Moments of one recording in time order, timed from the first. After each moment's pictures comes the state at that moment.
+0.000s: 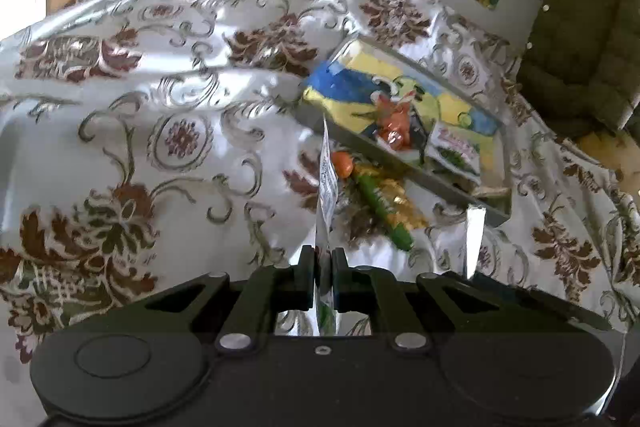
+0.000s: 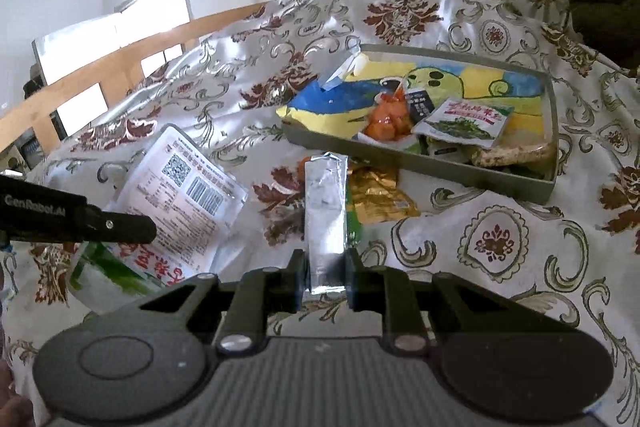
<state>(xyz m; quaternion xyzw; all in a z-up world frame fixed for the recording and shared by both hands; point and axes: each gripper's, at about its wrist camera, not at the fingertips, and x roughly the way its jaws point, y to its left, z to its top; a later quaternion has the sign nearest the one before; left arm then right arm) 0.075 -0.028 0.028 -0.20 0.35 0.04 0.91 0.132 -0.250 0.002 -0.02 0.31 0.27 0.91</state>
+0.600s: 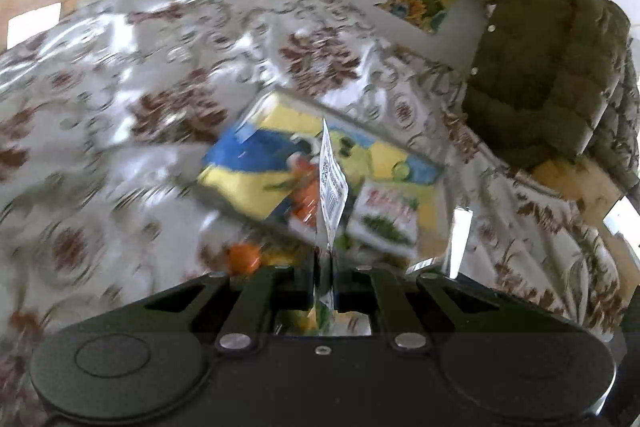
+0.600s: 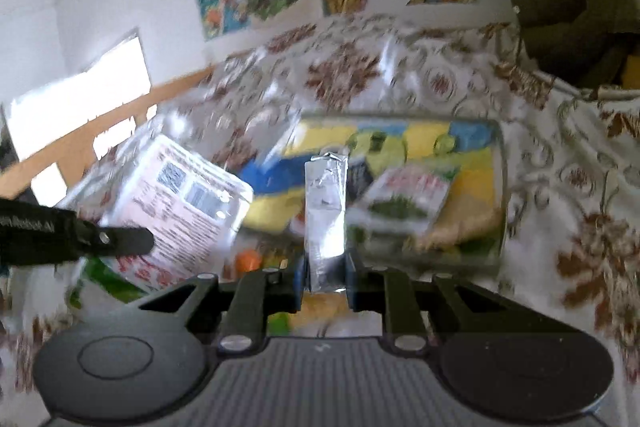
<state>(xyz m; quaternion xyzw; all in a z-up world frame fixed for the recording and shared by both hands) 0.178 -0.065 0.064 -0.18 0.30 -0.04 0.94 0.208 -0.285 0.036 0.04 0.25 0.22 0.94</state>
